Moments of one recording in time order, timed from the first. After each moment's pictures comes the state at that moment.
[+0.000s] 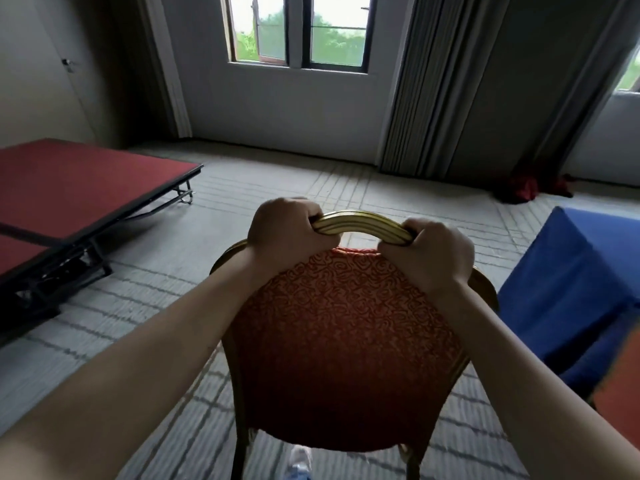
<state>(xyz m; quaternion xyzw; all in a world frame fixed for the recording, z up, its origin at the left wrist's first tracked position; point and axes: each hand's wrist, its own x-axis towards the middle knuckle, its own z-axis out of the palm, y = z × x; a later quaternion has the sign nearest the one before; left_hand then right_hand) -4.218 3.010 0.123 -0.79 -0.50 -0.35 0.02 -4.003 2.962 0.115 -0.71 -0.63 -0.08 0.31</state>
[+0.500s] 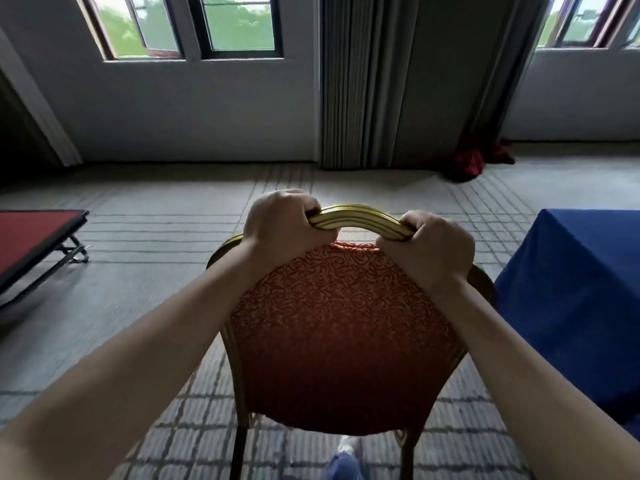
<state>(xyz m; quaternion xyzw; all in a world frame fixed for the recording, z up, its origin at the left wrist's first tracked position) -4.006 3.483 0.125 -0.86 -0.40 -0.32 0.00 -3.812 3.384 0.101 -0.76 -0.54 -0.11 0.33</state>
